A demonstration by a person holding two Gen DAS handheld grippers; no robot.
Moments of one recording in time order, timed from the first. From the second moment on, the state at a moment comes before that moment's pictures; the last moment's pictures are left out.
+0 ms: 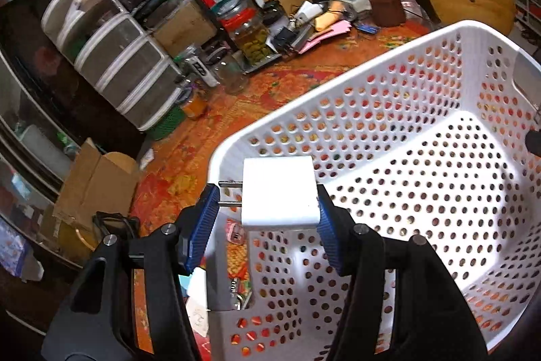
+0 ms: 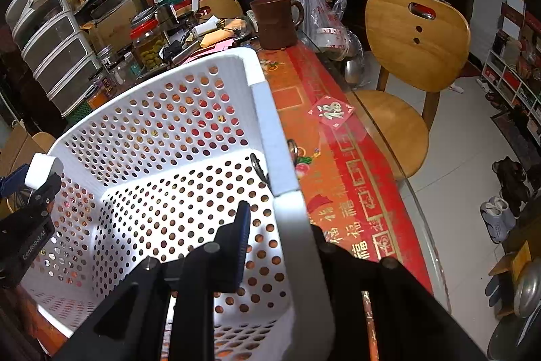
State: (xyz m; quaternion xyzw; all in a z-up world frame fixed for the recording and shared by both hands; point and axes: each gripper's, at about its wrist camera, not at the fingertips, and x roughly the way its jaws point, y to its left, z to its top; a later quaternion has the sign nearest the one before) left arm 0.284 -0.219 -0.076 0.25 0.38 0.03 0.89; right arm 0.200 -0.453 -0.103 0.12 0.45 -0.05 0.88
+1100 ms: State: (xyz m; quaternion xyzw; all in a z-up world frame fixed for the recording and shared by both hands) left arm 0.270 0.109 -0.160 0.02 0.46 0.04 0.89; right arm 0.200 -0.453 -0.100 0.12 0.45 -0.07 0.88
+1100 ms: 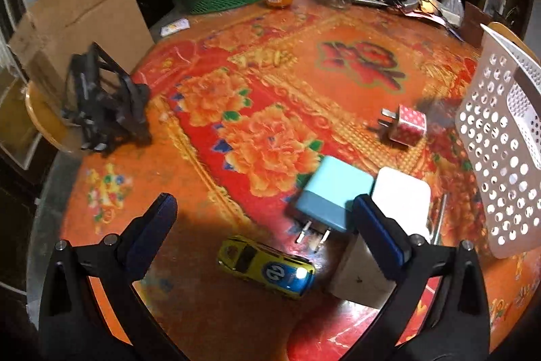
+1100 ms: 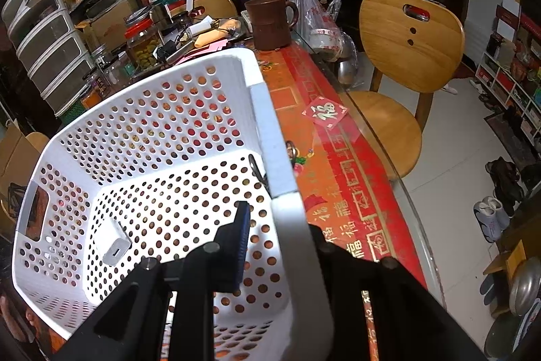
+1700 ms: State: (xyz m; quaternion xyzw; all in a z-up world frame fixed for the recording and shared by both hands) left arm 0.294 0.075 -0.181 0.08 0.47 0.03 0.88; right arm 0.201 -0.452 -0.101 0.12 0.45 -0.06 0.88
